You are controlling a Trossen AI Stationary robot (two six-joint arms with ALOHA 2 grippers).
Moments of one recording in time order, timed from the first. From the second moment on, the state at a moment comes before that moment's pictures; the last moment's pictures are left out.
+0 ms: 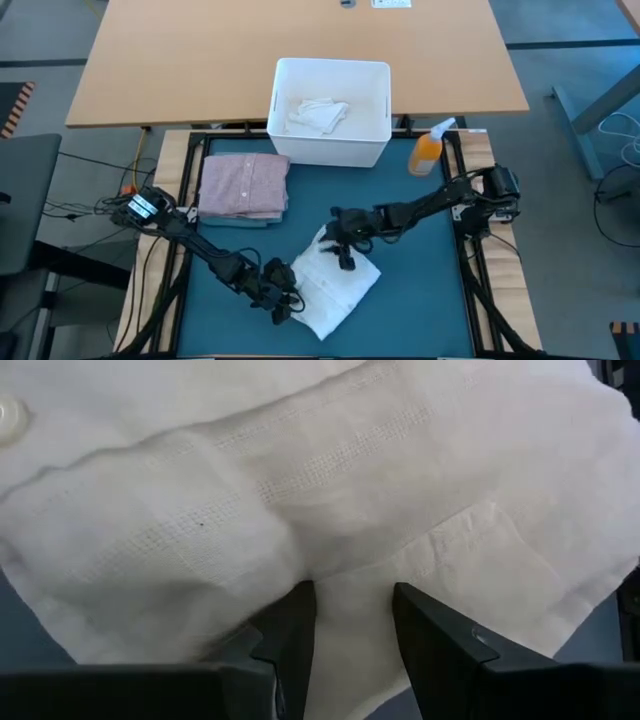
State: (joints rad) left arm -0.57 1.79 0.82 0.13 -0.27 -0.87; right arm 0.13 1.72 0.97 0.18 -0.10 0.05
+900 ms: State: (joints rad) left arm -0.57 1.65 0.82 -0.01 -0.51 -0.86; right arm 0.08 1.97 0.55 1.00 0.13 0.18
